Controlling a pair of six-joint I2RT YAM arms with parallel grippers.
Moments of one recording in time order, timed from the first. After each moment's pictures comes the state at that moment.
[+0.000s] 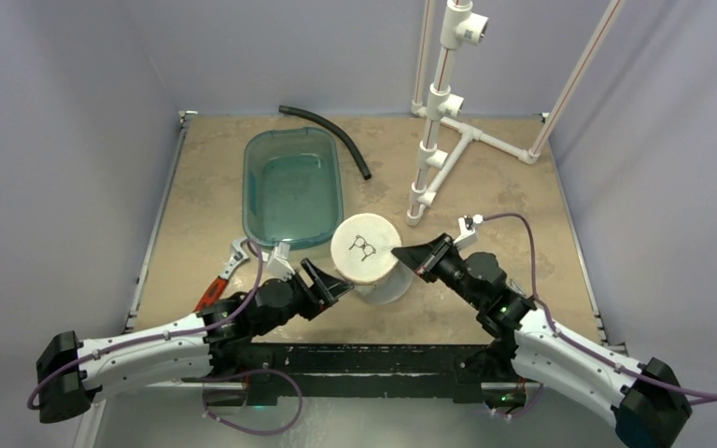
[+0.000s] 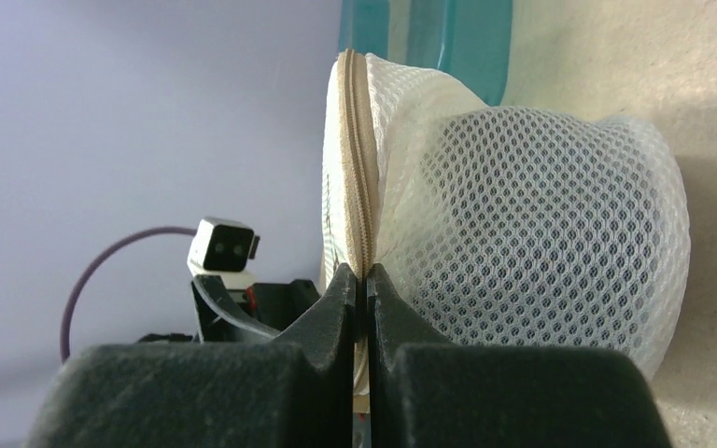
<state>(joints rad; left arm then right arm) -1.13 0.67 0.31 -0.09 -0.32 -1.44 0.75 0.73 0.28 0.29 -0.01 1.20</state>
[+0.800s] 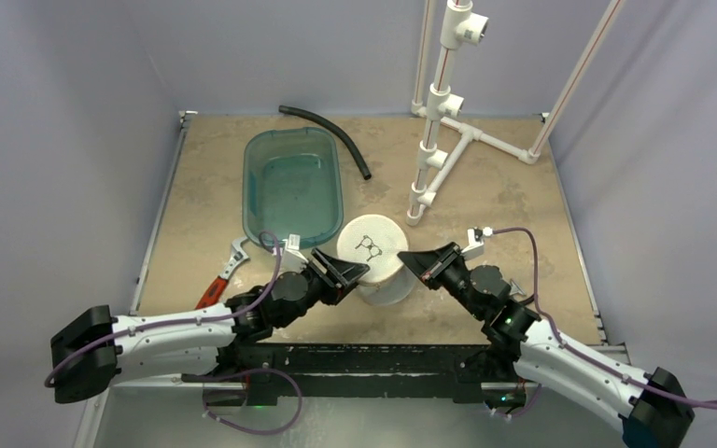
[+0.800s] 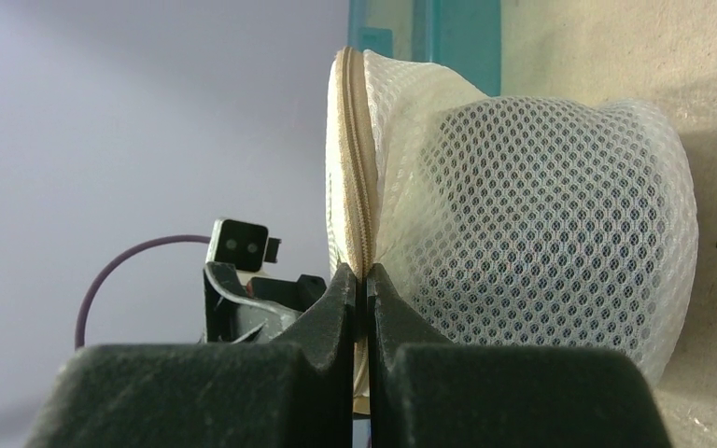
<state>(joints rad) -1.14 0.92 0.33 0.31 -0.40 -1.57 0.81 0.60 0.18 0.29 0.13 1.32</state>
